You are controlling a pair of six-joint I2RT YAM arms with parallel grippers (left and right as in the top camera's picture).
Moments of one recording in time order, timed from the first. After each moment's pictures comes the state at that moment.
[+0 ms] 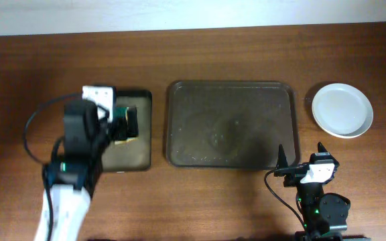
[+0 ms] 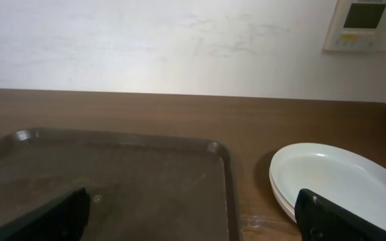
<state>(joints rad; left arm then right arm) -0.08 1.06 0.82 -0.36 0.05 -0.01 0.01 0.01 0.01 -0.08 0.01 -0.02</state>
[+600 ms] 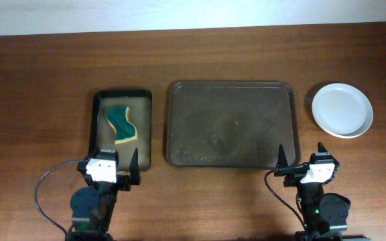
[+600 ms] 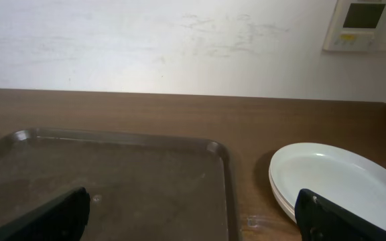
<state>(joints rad) -0.08 0.34 0.12 -0.01 0.04 0.03 0.01 0.01 0.01 -0.08 0.01 -0.02</state>
